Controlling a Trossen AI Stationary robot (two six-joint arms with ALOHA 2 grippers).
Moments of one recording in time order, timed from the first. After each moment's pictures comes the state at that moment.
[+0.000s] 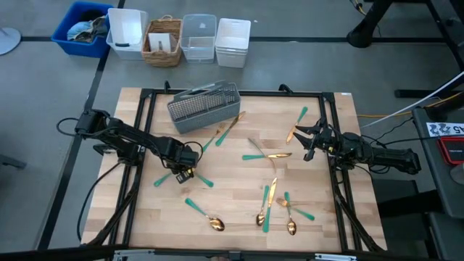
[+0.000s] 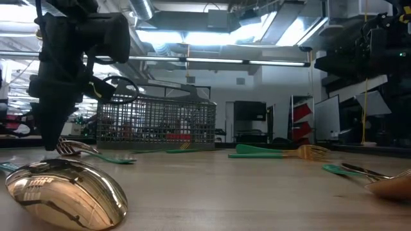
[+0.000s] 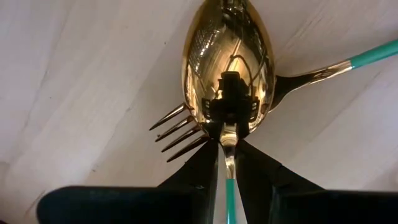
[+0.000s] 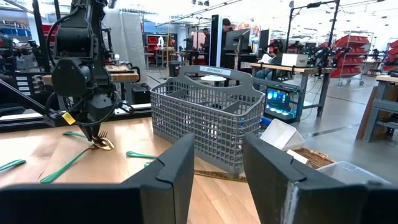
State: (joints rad) left arm -0.14 1.47 0.72 -0.84 -0.05 -0.75; right arm -0.08 0.02 0.02 0.10 0.30 -0.05
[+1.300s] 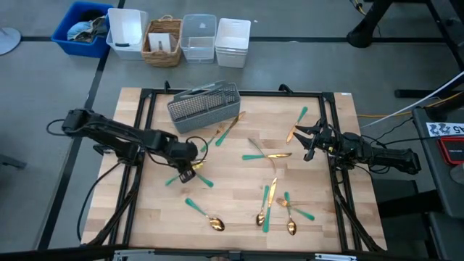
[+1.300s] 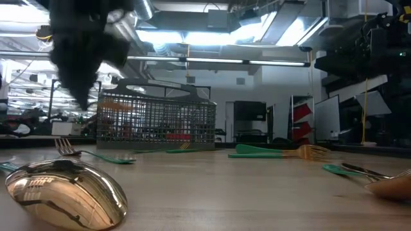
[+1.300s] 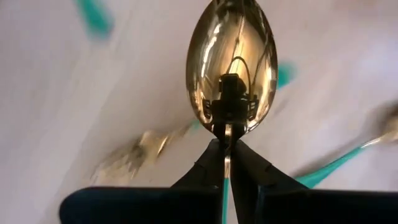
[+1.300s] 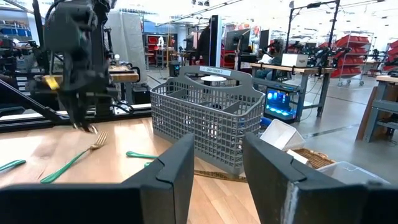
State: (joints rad) left arm -0.14 1.26 0.80 -0.70 0.01 -0.67; right arm -0.08 0.02 0.02 0.10 0.30 -0.05
